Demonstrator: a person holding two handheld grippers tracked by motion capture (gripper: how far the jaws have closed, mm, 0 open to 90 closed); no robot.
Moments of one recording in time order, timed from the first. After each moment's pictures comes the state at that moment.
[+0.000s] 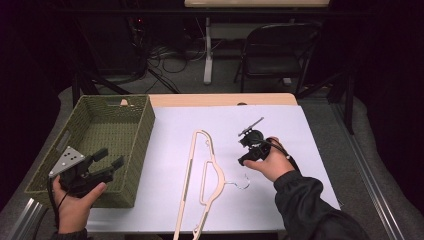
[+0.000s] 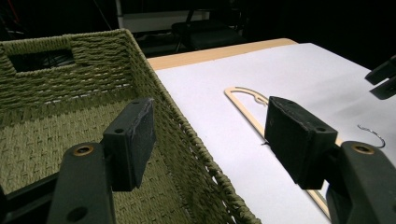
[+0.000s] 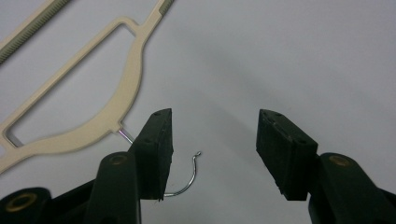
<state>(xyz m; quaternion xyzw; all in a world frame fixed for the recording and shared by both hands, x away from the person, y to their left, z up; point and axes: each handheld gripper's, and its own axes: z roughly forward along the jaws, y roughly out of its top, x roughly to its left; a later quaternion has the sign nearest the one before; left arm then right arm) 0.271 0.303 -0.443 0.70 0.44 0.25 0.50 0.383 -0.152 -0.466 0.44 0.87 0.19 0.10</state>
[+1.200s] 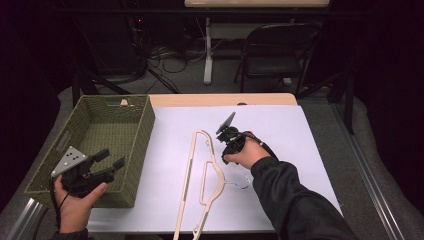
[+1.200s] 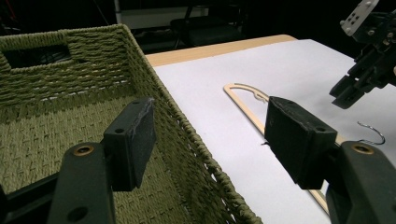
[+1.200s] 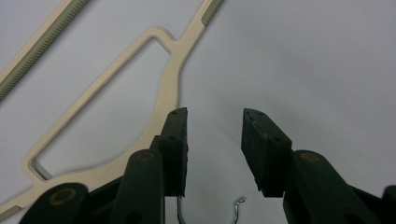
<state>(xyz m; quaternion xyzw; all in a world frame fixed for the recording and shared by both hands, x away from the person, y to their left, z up) 0.272 0.302 -0.445 0.71 0.44 0.25 0.49 0.422 -0.095 -0.485 0.43 0.90 0.11 0.02</state>
